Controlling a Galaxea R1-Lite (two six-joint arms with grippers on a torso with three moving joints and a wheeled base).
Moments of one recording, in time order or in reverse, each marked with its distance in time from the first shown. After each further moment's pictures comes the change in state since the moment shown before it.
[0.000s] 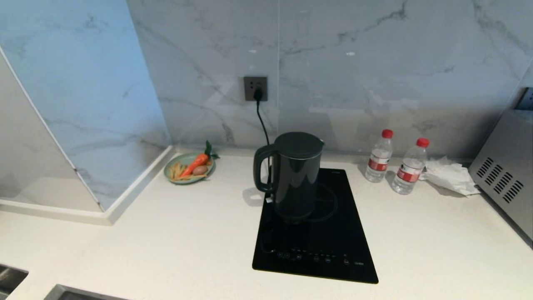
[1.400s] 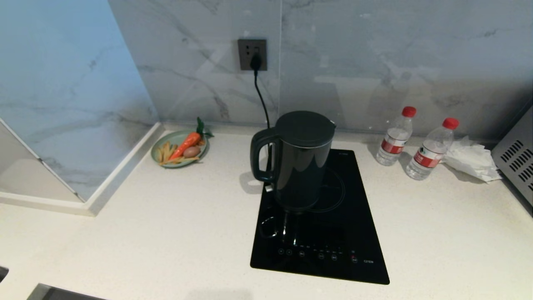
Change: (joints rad) left arm 0.001 0.001 -0.005 0.013 -0.007 0.024; right arm 0.000 0.000 -0.001 0.000 0.000 0.000
